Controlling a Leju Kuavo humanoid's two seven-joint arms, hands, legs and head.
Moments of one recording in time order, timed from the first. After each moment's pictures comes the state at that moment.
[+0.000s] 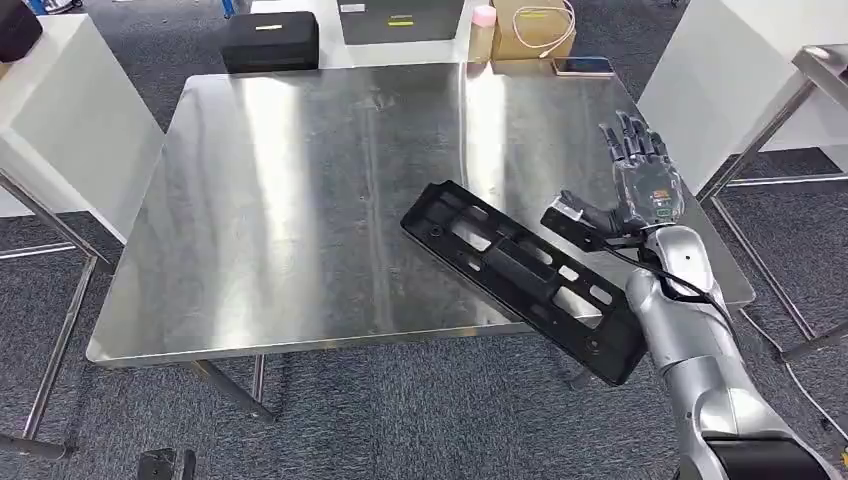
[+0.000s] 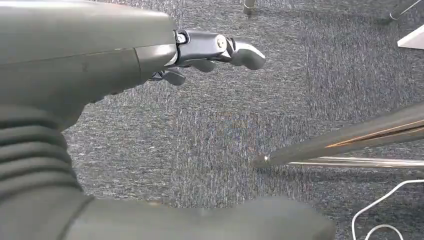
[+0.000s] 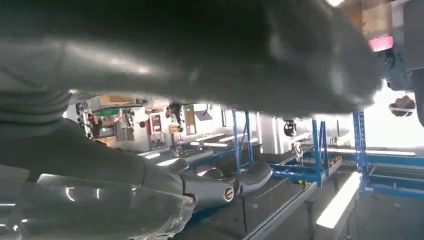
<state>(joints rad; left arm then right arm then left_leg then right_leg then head) -0.10 -0.17 0.88 -0.27 -0.65 0.20 -0.54 -0.69 -0.23 0.16 -0.54 1.26 -0.43 -0.25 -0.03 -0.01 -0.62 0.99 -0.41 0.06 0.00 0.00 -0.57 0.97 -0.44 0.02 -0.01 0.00</state>
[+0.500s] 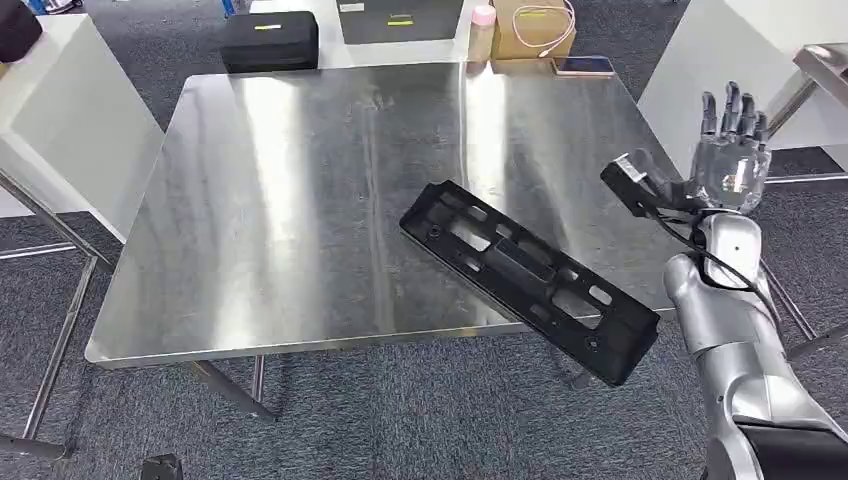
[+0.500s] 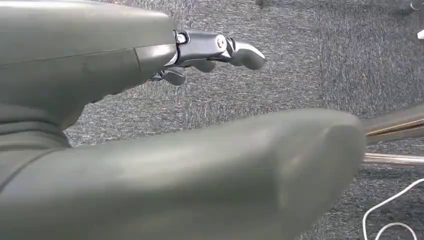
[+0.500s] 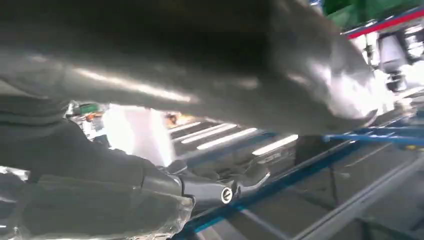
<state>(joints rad) -0.09 -0.18 0.88 -0.25 -0.63 0.20 -0.53 -0.75 -0.32 0.10 -0.48 1.35 -0.57 0.01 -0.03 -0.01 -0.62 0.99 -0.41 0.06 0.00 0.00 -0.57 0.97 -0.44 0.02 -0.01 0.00</state>
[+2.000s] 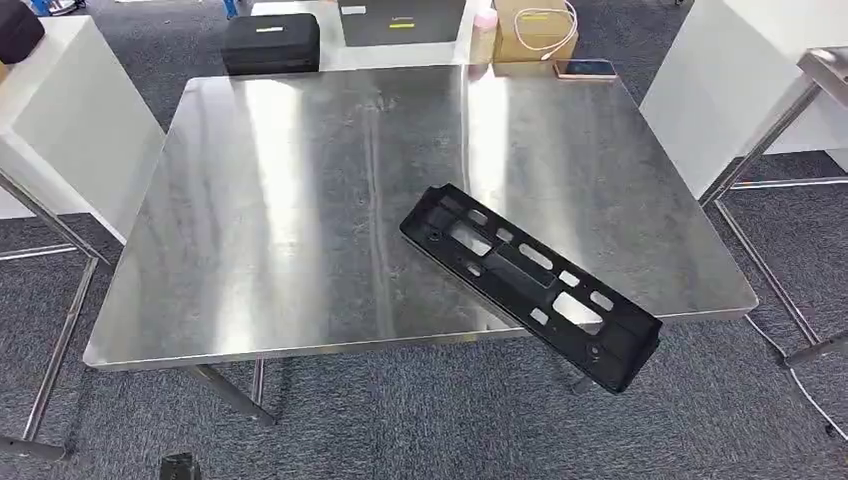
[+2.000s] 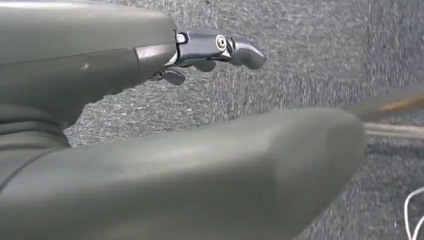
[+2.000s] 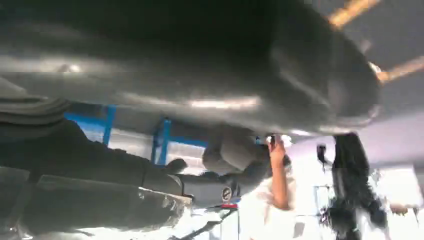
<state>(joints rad) -0.08 -0.19 0.74 -0.21 -0.52 0.21 -0.38 -0.14 0.09 -1.45 -0.62 1.47 -0.70 0.06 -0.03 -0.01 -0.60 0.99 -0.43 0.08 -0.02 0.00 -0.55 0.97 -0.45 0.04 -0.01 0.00</state>
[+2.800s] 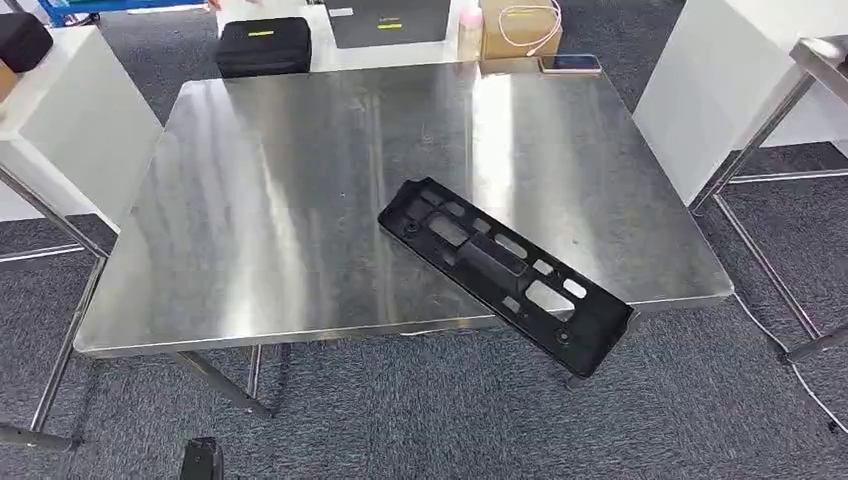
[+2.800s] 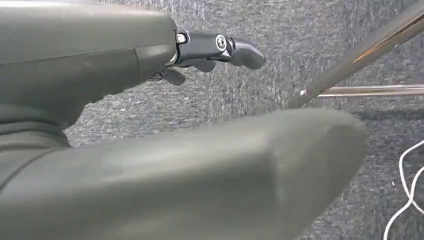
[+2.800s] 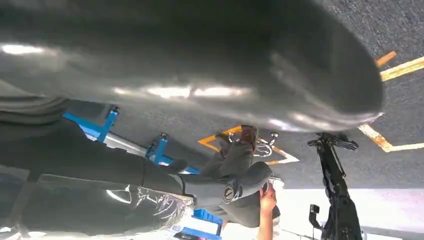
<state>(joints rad) -0.11 -0.19 0.67 -0.21 -0.58 0.20 -0.36 -0.13 0.15 -1.47 -0.49 1.47 -0.70 0.04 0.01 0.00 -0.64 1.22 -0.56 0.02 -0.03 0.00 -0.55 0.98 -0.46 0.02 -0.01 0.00</state>
